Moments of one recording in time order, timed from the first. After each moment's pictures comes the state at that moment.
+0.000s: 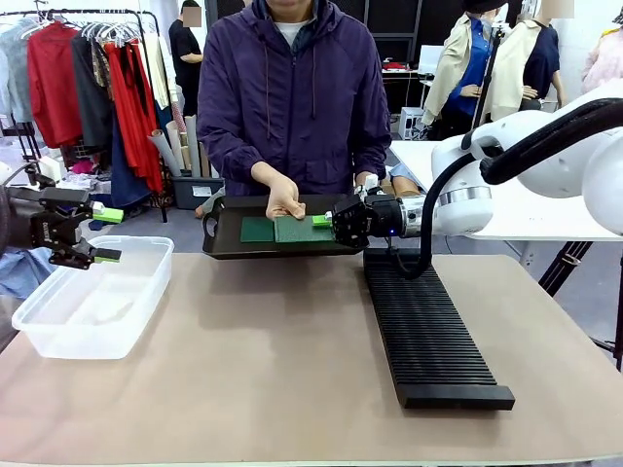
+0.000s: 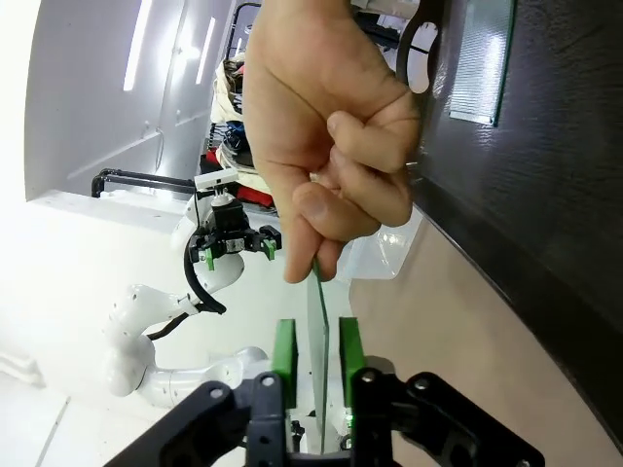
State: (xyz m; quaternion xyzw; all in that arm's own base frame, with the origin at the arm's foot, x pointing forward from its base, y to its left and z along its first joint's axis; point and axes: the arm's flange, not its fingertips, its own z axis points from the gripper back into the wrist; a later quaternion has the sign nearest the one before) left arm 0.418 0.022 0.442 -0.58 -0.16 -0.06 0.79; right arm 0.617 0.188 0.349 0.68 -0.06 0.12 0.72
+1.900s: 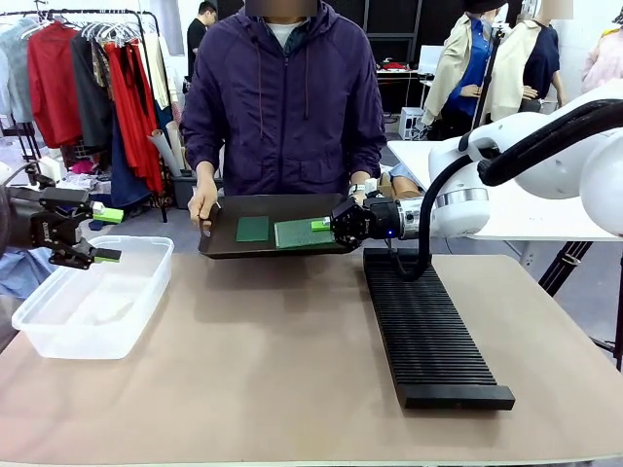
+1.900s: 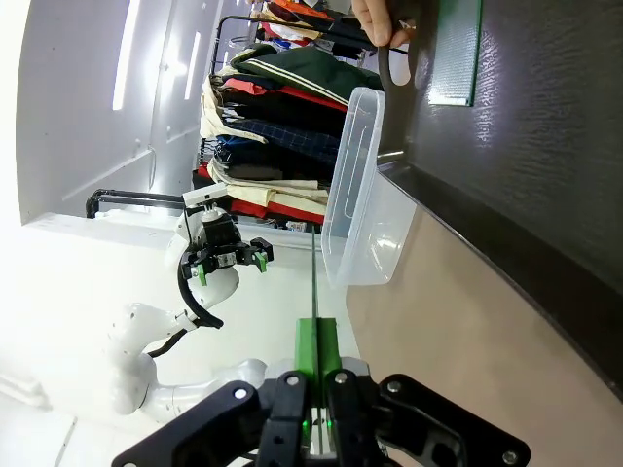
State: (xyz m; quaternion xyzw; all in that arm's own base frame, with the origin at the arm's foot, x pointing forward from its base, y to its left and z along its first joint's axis) left arm 0.418 0.022 0.442 -0.58 -0.16 -0.06 0.79; right arm 0.620 0.190 0.344 0.68 -0.05 0.09 0.73
